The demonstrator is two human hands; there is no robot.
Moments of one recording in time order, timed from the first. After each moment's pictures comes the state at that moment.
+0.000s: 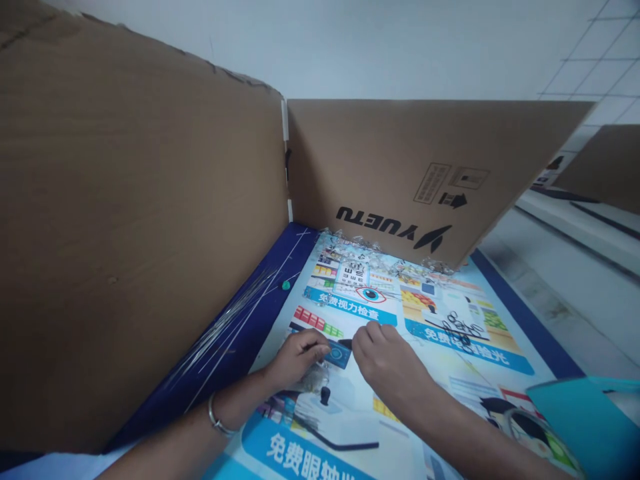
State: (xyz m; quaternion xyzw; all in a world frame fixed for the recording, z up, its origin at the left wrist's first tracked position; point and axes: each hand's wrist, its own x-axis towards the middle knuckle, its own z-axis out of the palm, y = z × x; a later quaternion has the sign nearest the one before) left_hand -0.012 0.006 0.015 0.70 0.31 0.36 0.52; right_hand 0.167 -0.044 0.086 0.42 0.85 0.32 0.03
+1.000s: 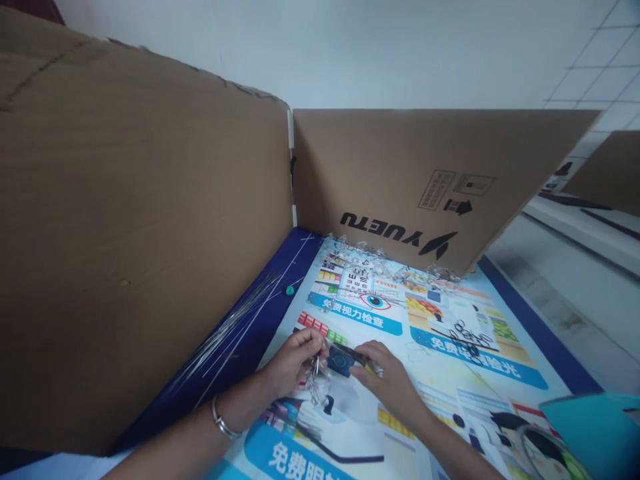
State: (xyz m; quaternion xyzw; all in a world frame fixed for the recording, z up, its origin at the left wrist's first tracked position) left_hand -0.009 0.004 0.010 0.42 0.27 0.41 0.76; right_hand 0.190 -0.038 0.017 0.54 0.73 -0.23 -0.34
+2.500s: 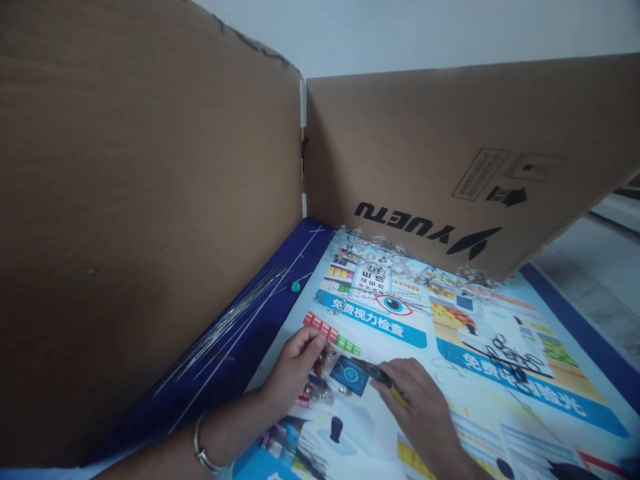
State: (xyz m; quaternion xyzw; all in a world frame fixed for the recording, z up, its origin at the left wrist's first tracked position) left_hand -0.006 0.010 0.005 0.49 0.42 0.45 0.62; right_hand 0.207 -0.032 -0.019 0.51 0.78 0.01 -0.35
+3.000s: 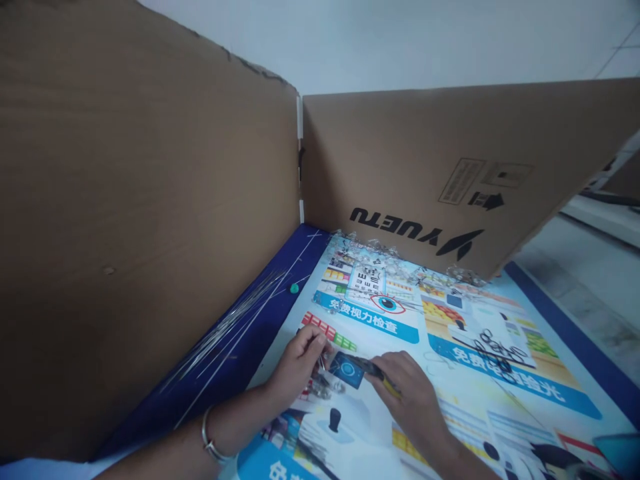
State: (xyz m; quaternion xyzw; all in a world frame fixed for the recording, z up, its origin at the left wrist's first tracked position) left_hand -0.005 0.005 0.008 0.55 0.43 0.42 0.58; right_hand 0.205 -0.032 -0.017 0.48 0.80 0.03 -0.35
